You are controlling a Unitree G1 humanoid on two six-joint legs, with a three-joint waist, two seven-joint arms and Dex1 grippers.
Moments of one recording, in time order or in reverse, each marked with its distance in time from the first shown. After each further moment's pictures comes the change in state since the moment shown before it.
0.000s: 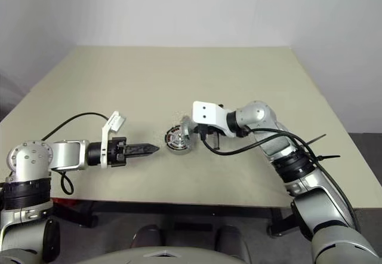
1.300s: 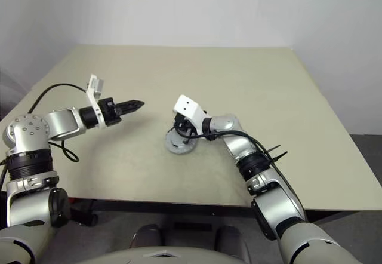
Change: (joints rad) left arm -0.244 -0.026 0.098 0.239 0.170 -0.211 0.093; right arm -0.005 0.309 -0.062 0.369 0.033 -0.039 -0.287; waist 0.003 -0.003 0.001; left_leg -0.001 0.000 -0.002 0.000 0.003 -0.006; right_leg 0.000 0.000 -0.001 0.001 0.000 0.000
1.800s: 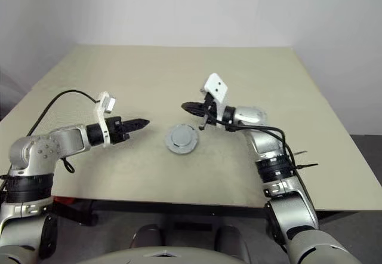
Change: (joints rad) left arm 0.264 0.074 -0.230 -0.262 0.209 -0.376 -0.234; right arm 0.113 -0.118 -0.230 -0.234 0.289 0.019 0.158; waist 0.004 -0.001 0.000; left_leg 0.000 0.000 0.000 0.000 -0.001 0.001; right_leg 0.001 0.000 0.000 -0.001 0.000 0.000
